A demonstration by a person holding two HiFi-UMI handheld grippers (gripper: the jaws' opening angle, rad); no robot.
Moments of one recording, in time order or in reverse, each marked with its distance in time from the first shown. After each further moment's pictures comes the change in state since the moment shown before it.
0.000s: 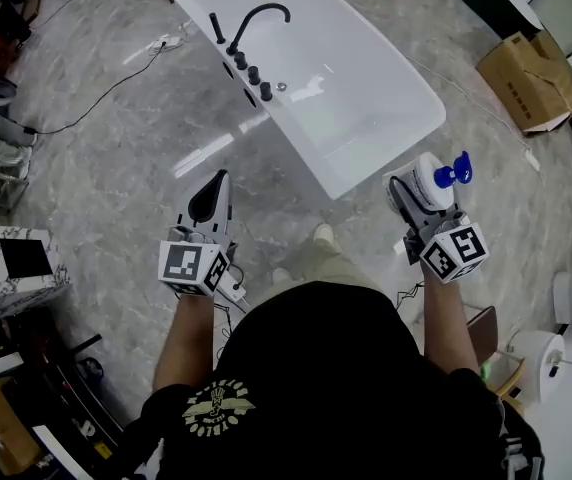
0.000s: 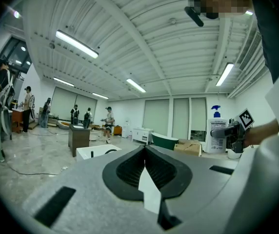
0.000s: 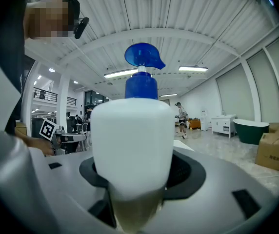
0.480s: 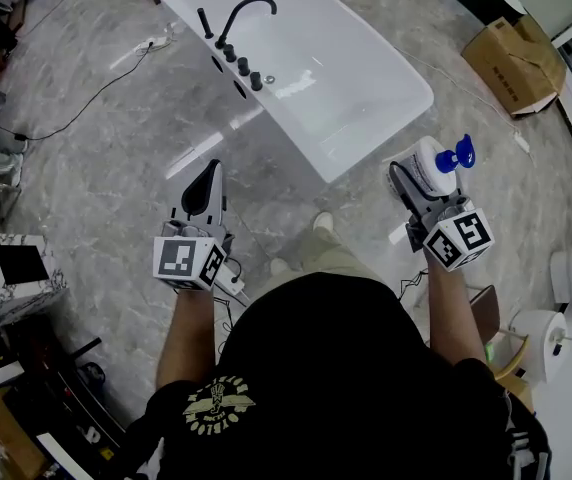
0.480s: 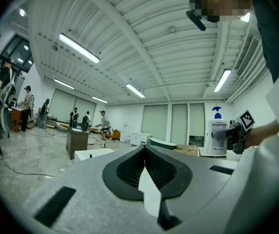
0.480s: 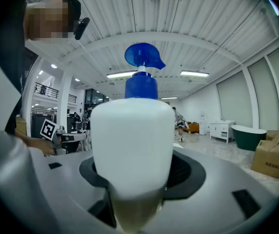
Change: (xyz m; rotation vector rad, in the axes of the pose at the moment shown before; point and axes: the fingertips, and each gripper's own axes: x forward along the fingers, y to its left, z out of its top) left arm -0.036 -0.011 0.011 -0.015 -0.066 -0.020; right arm -0.036 0.031 0.014 -0.050 -0.016 -0.023
